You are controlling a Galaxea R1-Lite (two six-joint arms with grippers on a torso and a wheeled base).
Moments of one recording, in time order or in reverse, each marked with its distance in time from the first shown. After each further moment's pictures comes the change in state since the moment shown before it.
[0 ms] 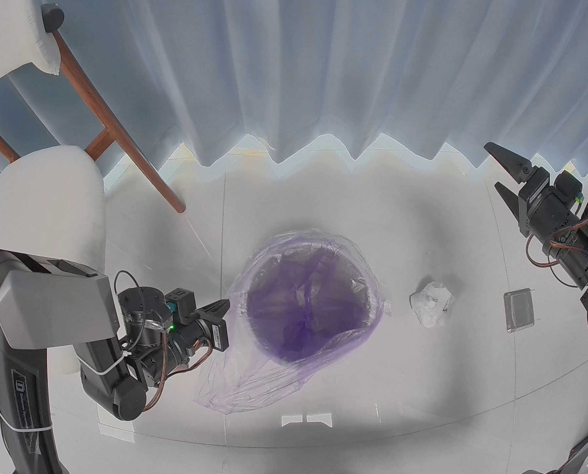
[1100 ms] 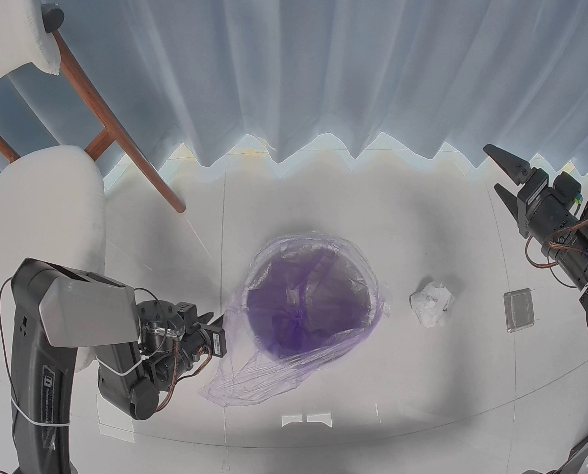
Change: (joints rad) left arm 0.036 0.167 -0.078 -0.001 0.095 0.004; right arm 0.000 0.006 0.002 -0.002 0.000 -0.004
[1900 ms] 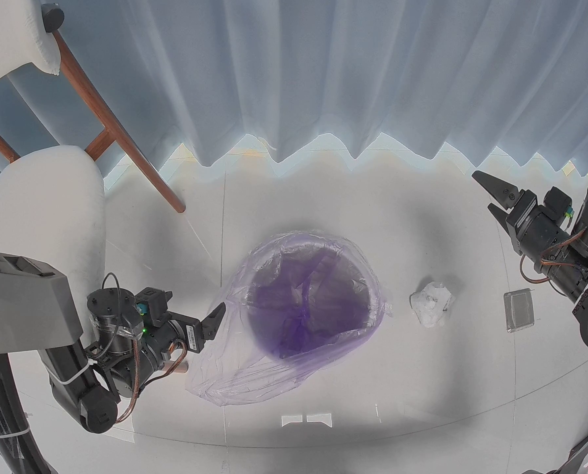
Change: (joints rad) left arm -0.039 -0.340 0.246 0.003 0.073 0.023; right arm 0.000 0.037 0.050 -0.002 0.022 -0.089
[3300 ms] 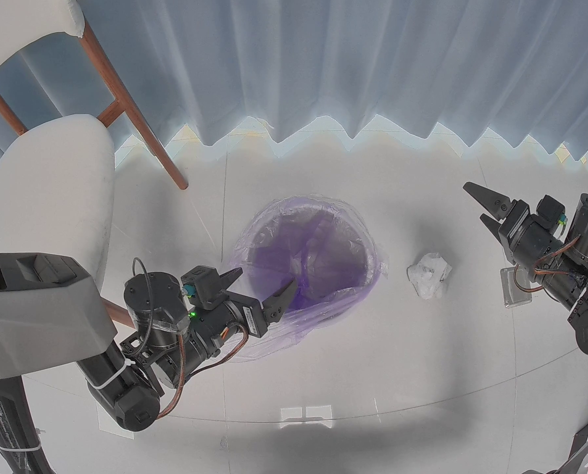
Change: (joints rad) left arm -0.185 0.019 -0.211 -0.003 -0.113 -0.163; right arm 0.028 0.017 0.024 -0.001 0.001 0.000
